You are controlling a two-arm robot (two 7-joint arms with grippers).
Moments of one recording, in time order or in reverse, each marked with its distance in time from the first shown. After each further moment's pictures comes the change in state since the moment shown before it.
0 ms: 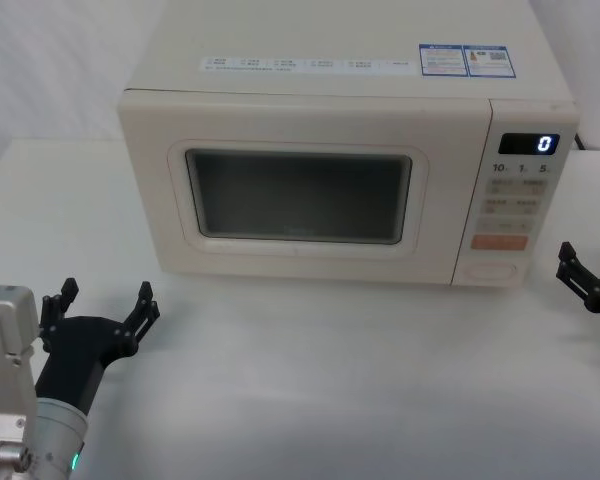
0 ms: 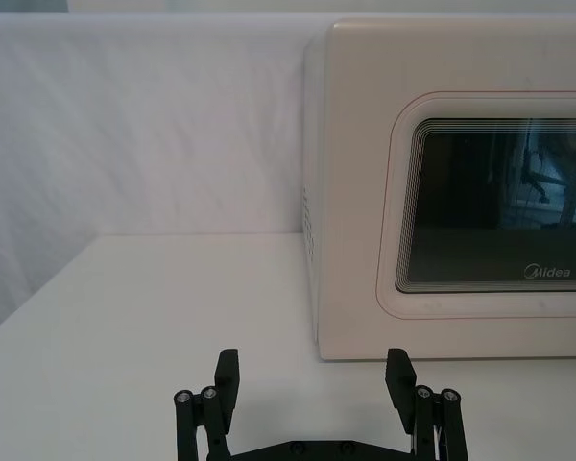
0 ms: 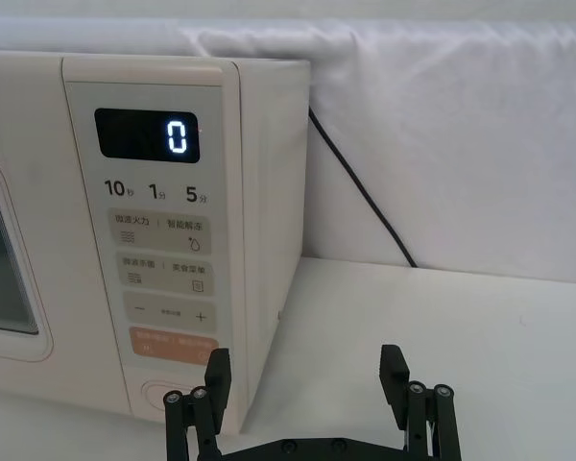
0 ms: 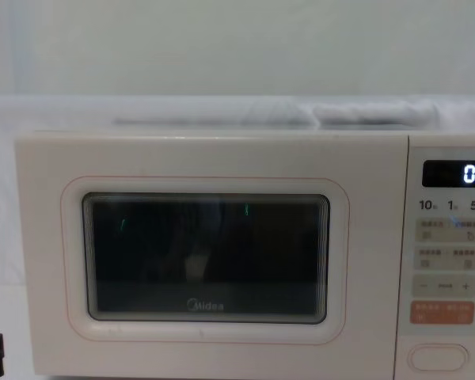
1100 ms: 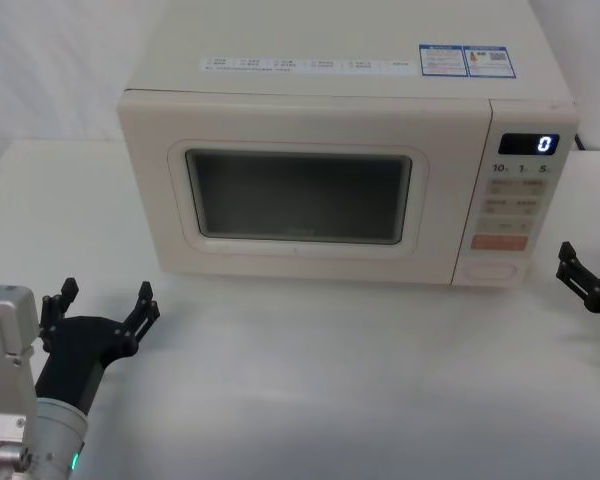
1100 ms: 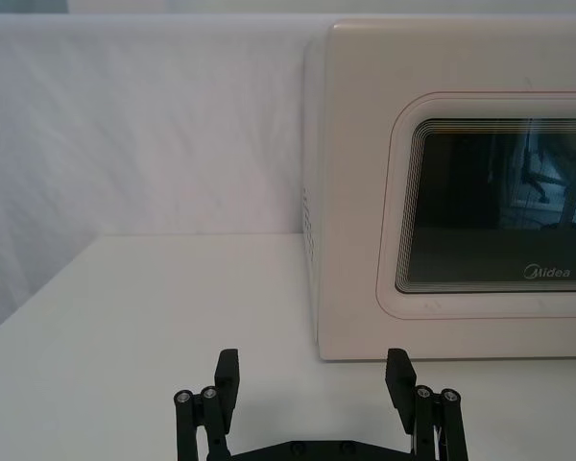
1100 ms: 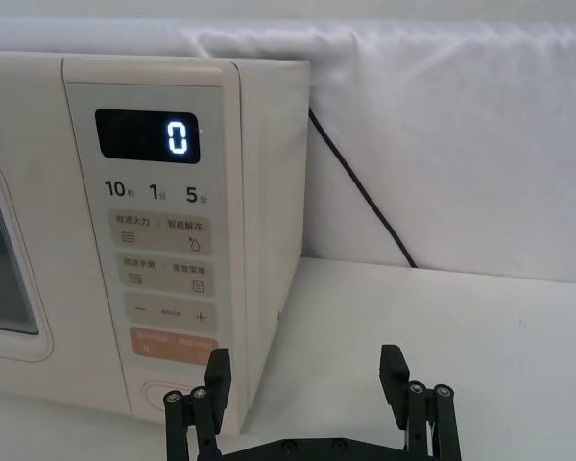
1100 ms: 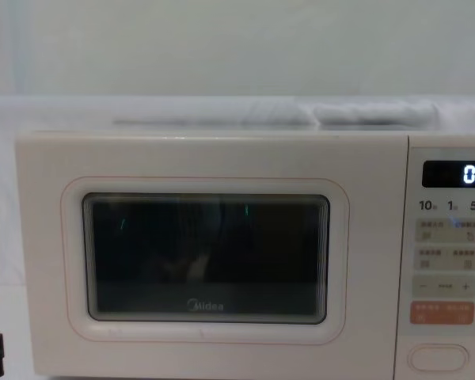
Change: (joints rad) left arm 0.000 0.000 0.000 0.000 0.000 0.000 0.000; right arm 0.000 0.000 0.000 0.000 0.000 0.000 0.000
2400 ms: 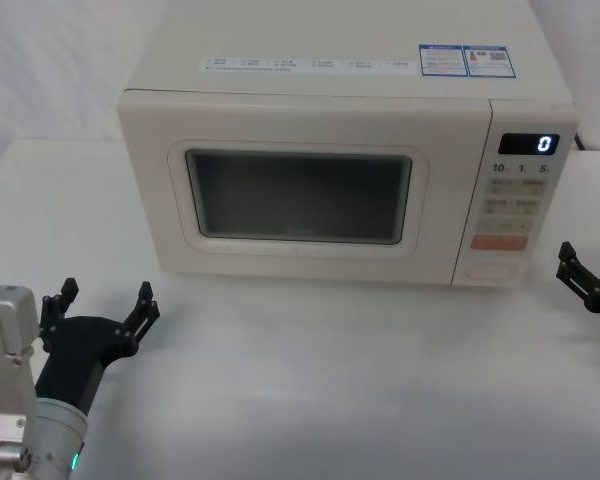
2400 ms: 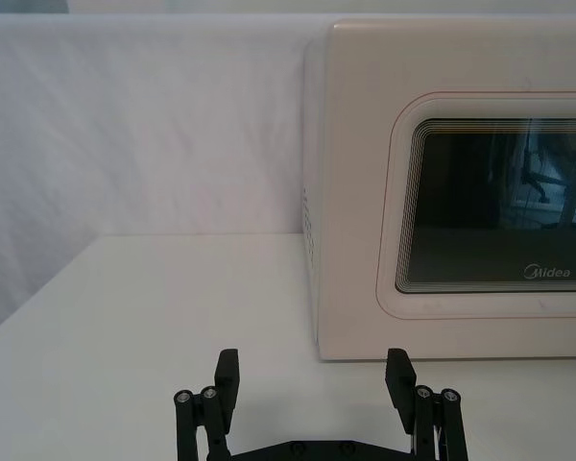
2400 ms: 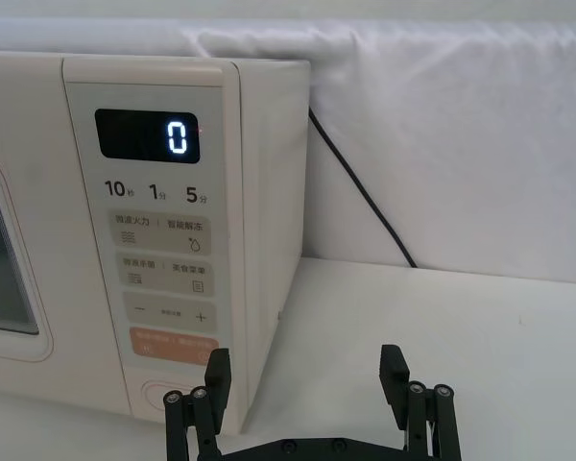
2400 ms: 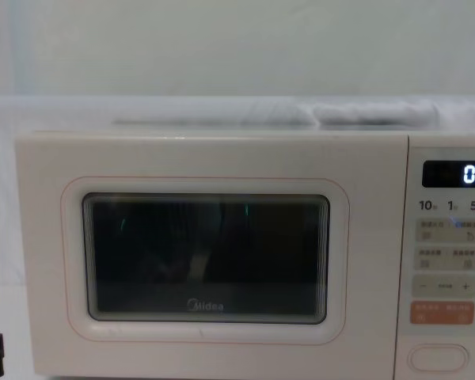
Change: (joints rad) left arm 0.000 0.000 0.000 0.000 0.000 0.000 0.000; right arm 0.000 0.000 0.000 0.000 0.000 0.000 0.000
